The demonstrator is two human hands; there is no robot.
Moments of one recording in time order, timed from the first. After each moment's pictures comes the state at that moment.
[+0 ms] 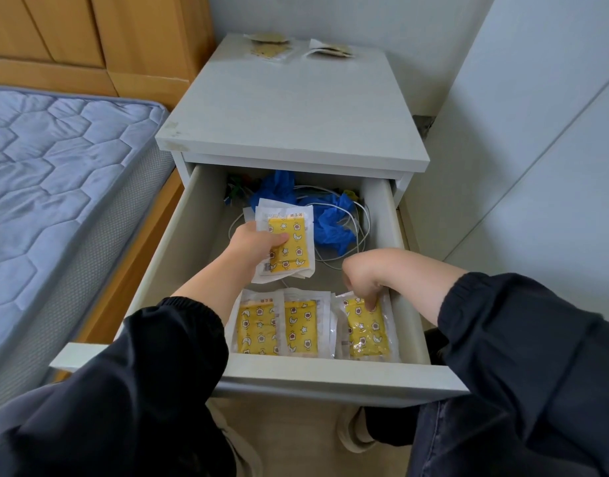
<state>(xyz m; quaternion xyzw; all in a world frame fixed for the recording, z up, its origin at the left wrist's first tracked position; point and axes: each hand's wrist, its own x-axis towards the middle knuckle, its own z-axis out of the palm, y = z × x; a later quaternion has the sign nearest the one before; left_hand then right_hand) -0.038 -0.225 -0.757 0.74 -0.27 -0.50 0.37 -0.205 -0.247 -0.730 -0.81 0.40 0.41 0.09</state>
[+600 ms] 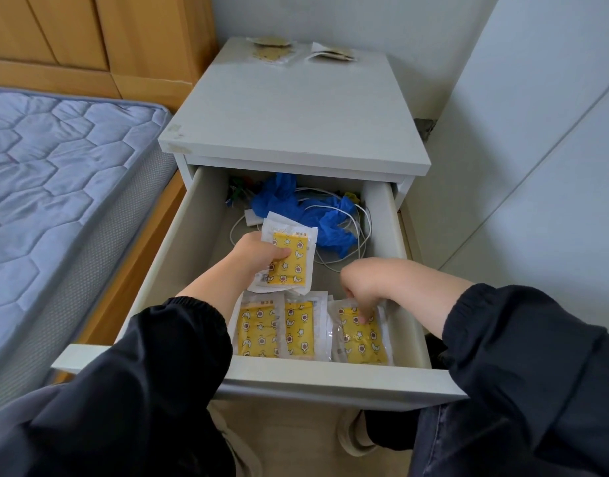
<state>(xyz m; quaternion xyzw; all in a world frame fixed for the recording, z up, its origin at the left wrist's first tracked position) -0.034 -0.230 -0.769 0.75 -0.33 -0.49 0.28 -0.210 -0.245 -0.734 -0.82 0.40 0.39 0.11</state>
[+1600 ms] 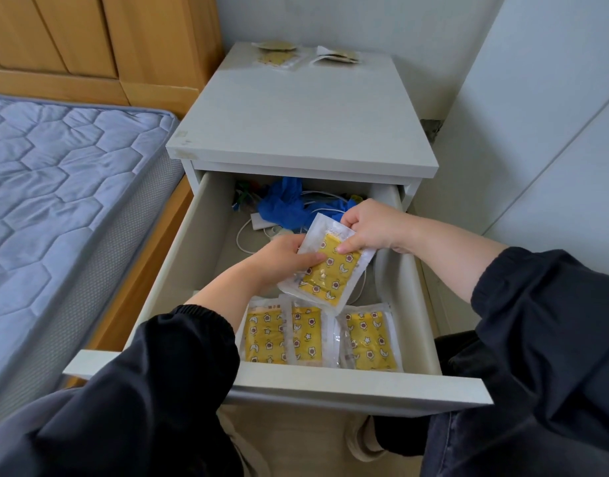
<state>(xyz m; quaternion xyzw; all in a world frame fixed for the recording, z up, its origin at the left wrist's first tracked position) -0.047 -0.222 -0.754 0.61 -0.52 -0.55 0.24 -0.212 -0.293 -0.710 -0.78 0.50 -0.01 0.38</state>
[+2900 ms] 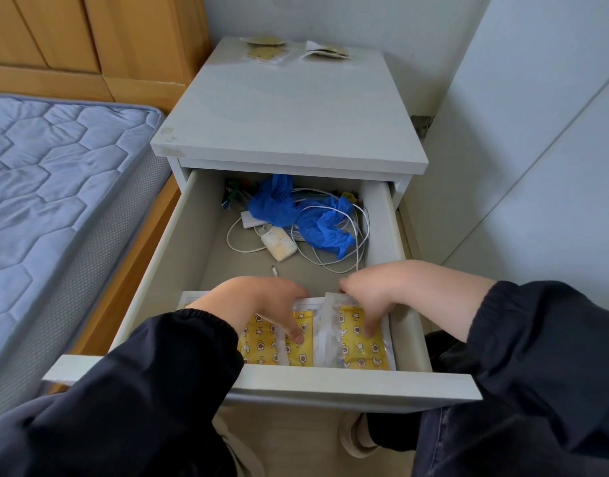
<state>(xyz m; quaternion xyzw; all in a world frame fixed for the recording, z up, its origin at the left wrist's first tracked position) -0.056 -0.210 -0.781 0.56 -0.73 -0.32 -0.20 -0.224 -0.251 -0.744 -0.83 0.35 0.42 0.12</state>
